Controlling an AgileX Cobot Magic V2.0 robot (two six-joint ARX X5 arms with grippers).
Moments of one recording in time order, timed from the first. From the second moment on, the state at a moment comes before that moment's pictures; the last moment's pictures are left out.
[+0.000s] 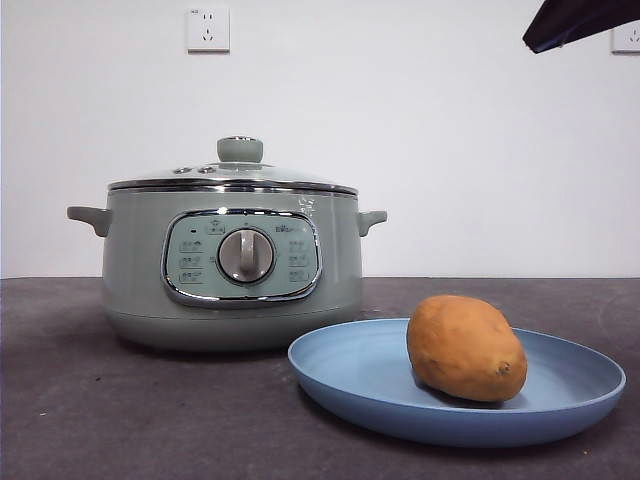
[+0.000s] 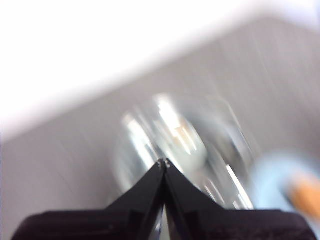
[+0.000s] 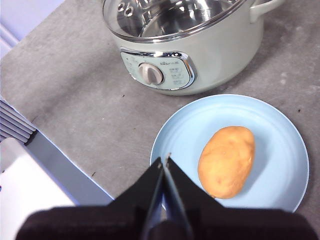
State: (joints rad) left arm -0.23 0.95 1.35 -0.72 0.23 0.22; right arm 0.72 0.69 0.72 -0.60 -0.13 0.23
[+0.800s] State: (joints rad) left arm 0.08 0.16 0.20 -0.08 0.26 0.17; right arm 0.72 0.69 0.72 -0.61 -0.13 0.23
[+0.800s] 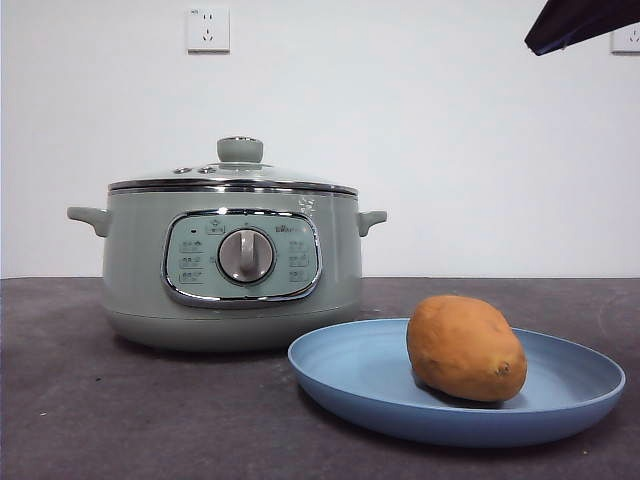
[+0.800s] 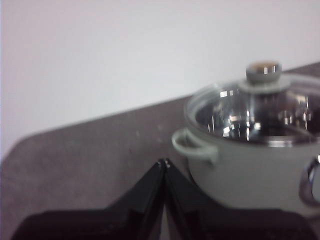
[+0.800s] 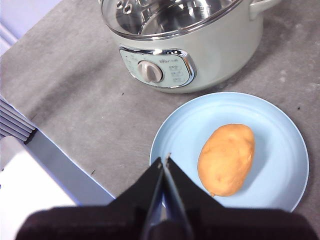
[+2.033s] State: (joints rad) left arm 0.08 0.00 0.02 -0.17 0.16 0.08; right arm 0.72 0.69 0.72 -0.61 -0.13 0.23
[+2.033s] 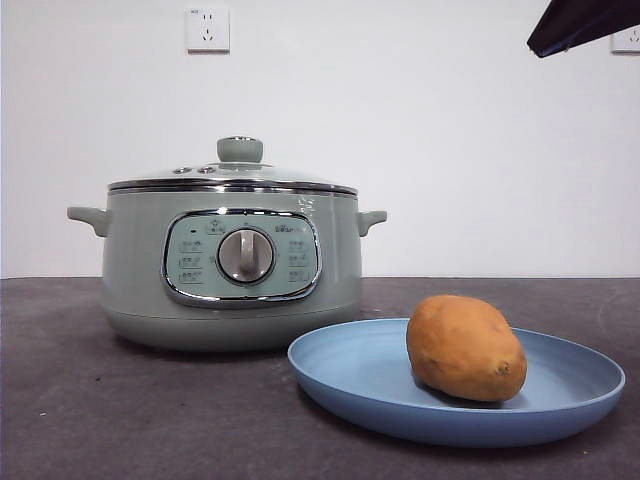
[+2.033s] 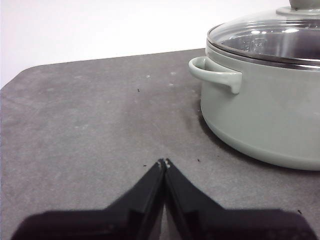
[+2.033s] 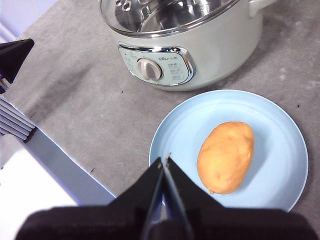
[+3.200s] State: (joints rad) left arm 0.08 0.00 0.02 -0.17 0.16 0.08; right arm 0.04 0.21 0.33 -0.18 -0.11 0.09
